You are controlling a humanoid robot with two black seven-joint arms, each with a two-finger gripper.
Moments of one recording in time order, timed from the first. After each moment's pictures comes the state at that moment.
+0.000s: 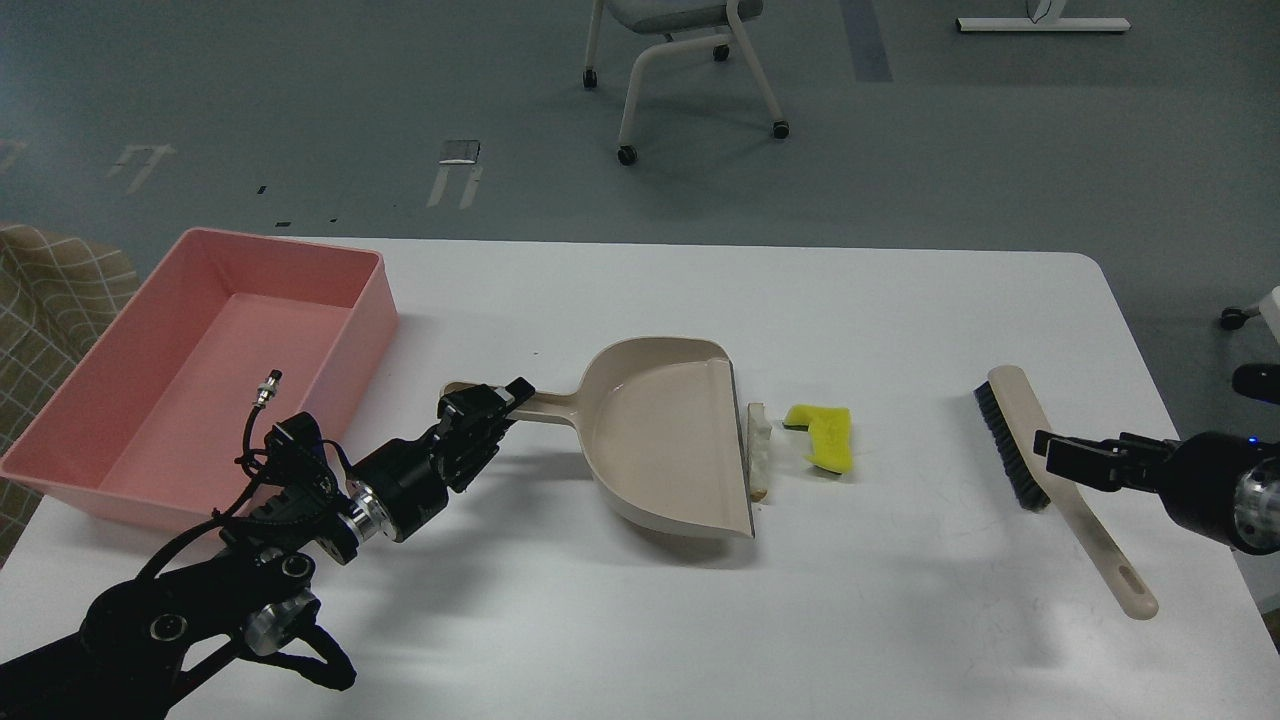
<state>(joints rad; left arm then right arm) -0.31 0.51 -0.54 -1.21 0.82 -0.02 -0.49 0.09 -0.93 1.07 1.65 -1.71 0.49 -0.12</state>
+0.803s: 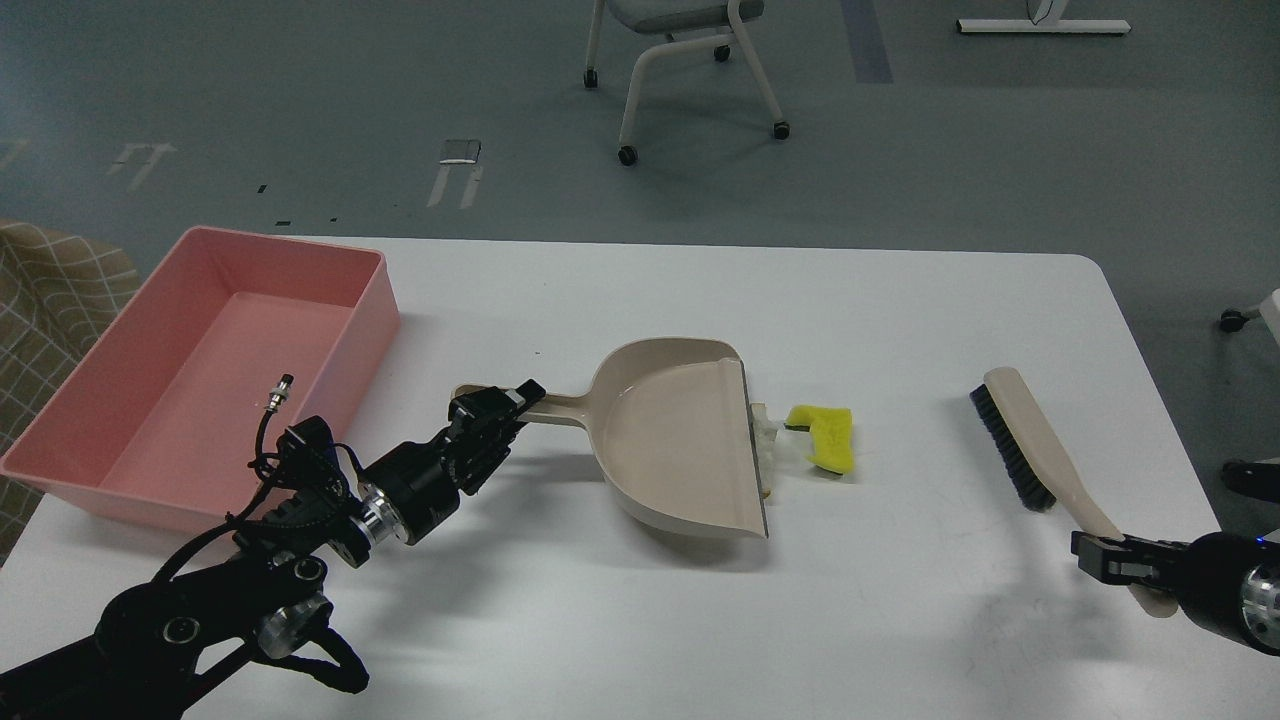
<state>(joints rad) -0.31 0.49 -0.54 -1.21 0.82 -0.02 -0.49 -0.04 -0.93 1.07 1.67 -1.71 0.49 -0.21</state>
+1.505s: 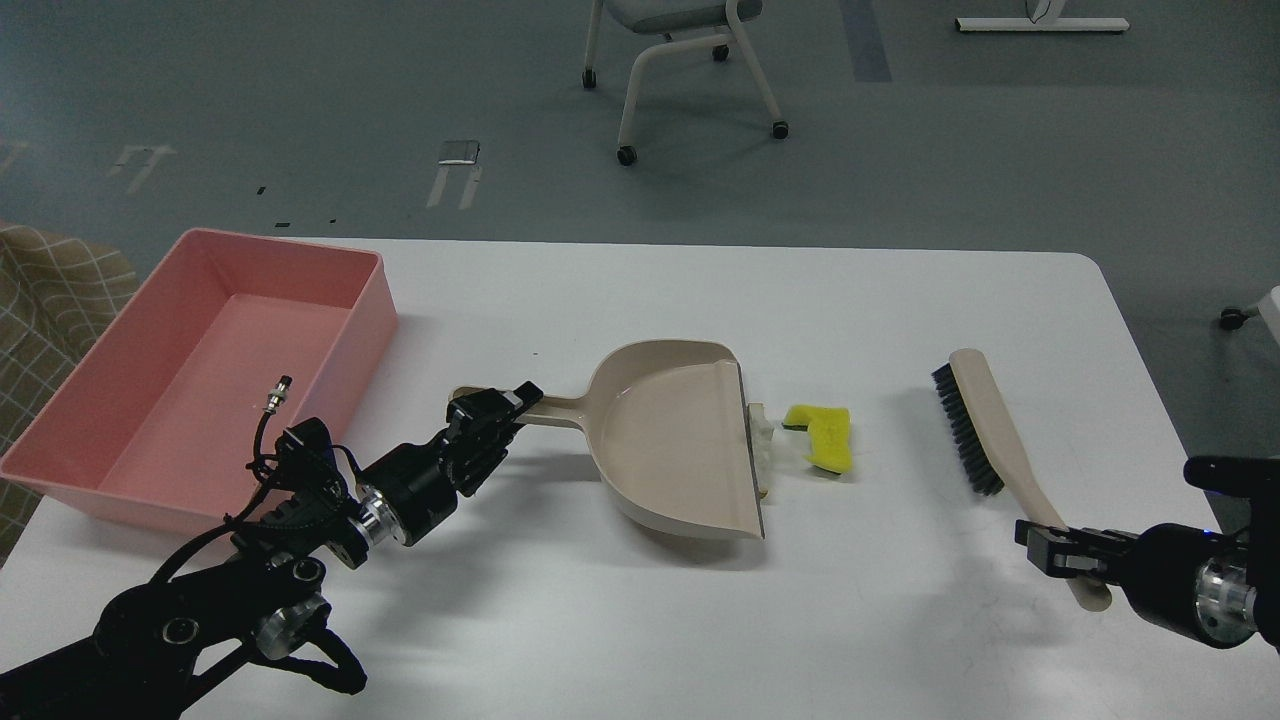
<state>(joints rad) -0.31 0.49 -0.54 -1.19 0.82 -0.02 -0.49 -0.02 -0.88 1.04 1.73 -1.70 0.49 -0.12</state>
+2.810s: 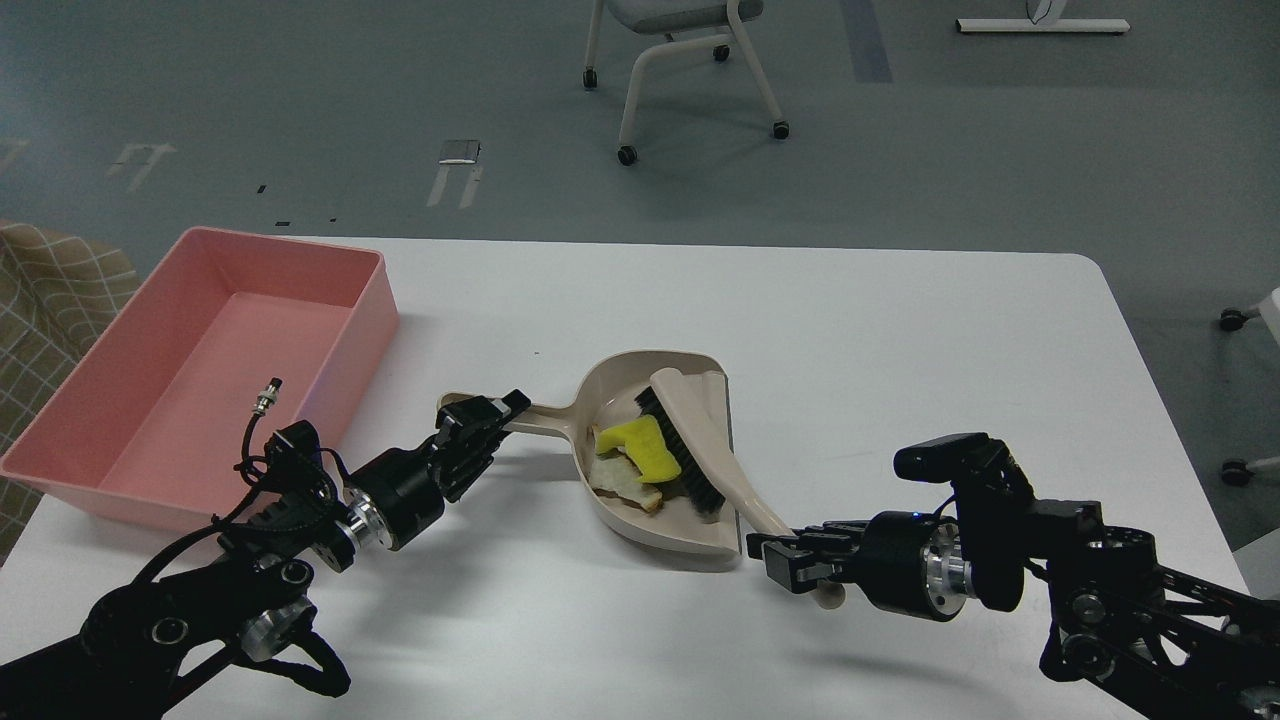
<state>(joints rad) -0.32 0.52 -0.51 -1.18 0.82 -0.02 -0.49 0.42 -0.54 0.58 1.70 -1.70 0.49 -0.10</state>
